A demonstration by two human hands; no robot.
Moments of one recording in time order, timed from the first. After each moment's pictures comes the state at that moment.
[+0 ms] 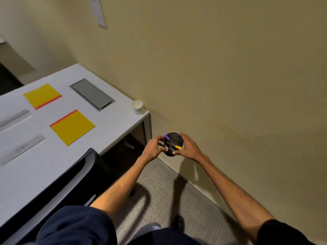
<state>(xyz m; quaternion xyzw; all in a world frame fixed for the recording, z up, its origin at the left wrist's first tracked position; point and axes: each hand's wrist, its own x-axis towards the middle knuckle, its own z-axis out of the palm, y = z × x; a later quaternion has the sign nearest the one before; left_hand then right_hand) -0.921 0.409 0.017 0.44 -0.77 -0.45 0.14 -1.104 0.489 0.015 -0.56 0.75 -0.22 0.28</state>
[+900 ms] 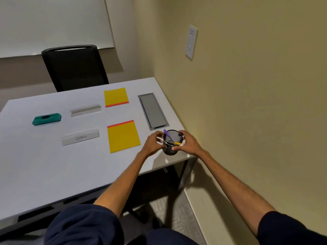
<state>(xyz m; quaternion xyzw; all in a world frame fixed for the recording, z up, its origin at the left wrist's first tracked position) -0.800 0.189 0.048 0.61 -0.64 -0.36 0.31 -1.006 0.168 0.059 -0.73 0.56 -0.20 0.34</state>
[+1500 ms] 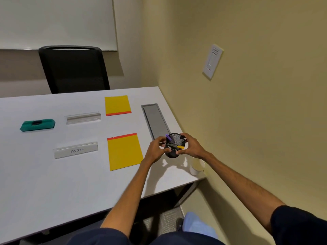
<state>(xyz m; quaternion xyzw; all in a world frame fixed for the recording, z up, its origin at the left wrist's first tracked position) -0.755 0.108 0.039 0.59 -0.58 -0.39 0.39 -0.958 0.069 0.078 -0.76 0.54 -0.17 0.32</state>
